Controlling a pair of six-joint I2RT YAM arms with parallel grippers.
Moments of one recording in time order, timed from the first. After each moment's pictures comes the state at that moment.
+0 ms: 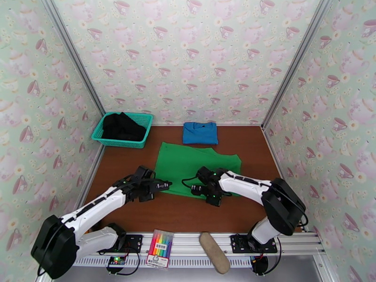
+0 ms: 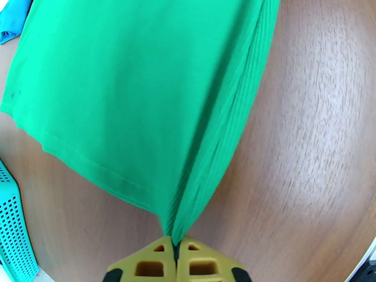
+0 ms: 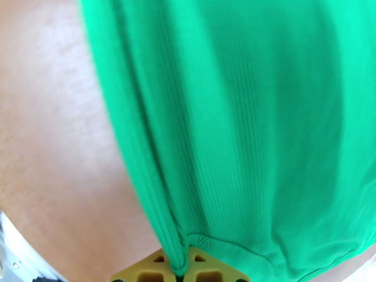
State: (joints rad) left arm -0.51 1.15 0.64 -0.61 -0.02 0.88; right arm 0.78 1.56 0.93 -0.93 0.05 -0.55
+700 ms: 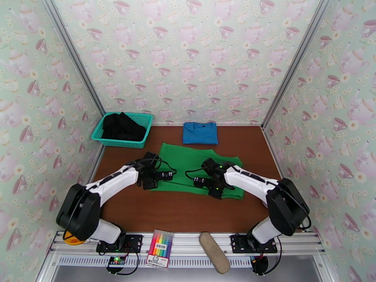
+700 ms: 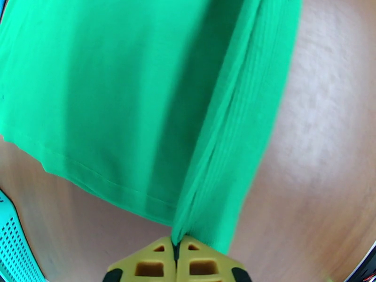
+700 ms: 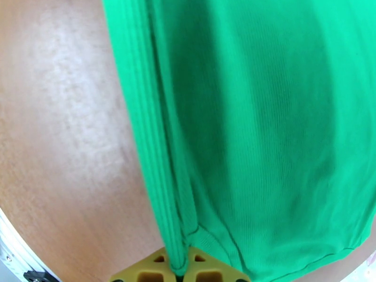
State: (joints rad) left arm -0.43 1.54 0.96 -0.69 0.00 0.98; right arm 0.65 1.59 1.00 -0.92 0.04 -0.65
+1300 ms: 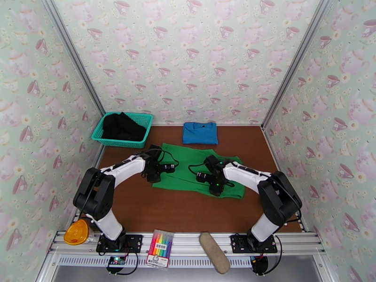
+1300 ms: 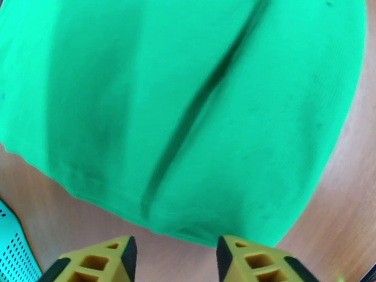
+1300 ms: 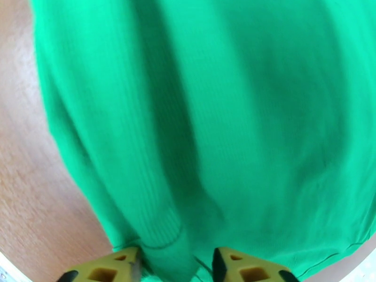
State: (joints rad) left arm -0.40 1.71 1.10 -0.67 -0.04 0.95; right arm 0.56 1.65 1.01 -0.85 0.07 -0.61
